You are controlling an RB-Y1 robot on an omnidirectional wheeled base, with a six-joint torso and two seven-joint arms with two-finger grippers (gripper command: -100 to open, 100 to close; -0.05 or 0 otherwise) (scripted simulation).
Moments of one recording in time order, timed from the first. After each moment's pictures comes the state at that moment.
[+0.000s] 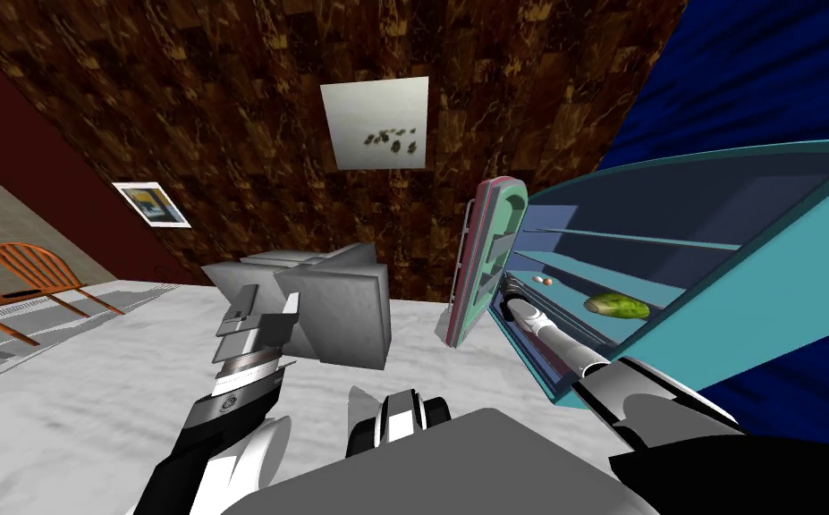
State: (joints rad) left arm 0.48 -0.01 0.02 -2.35 -0.02 -0.38 0.14; right arm -0.25 -0.91 0.11 -0.97 1.26 0.40 0.88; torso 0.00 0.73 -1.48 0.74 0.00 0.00
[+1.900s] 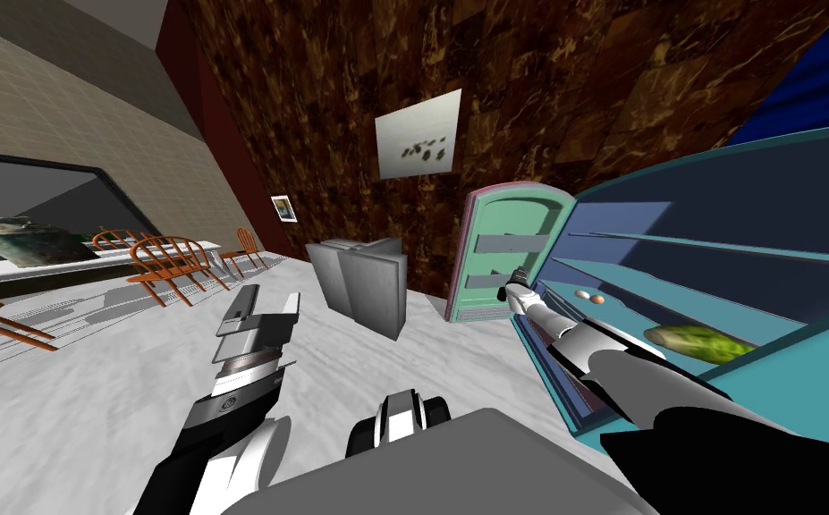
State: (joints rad) left arm 0.48 -0.01 0.02 -2.35 -0.02 -0.38 0.14; right arm -0.53 -0.97 0.33 -0.69 0.86 0.60 1.14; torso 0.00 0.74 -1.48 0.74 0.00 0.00
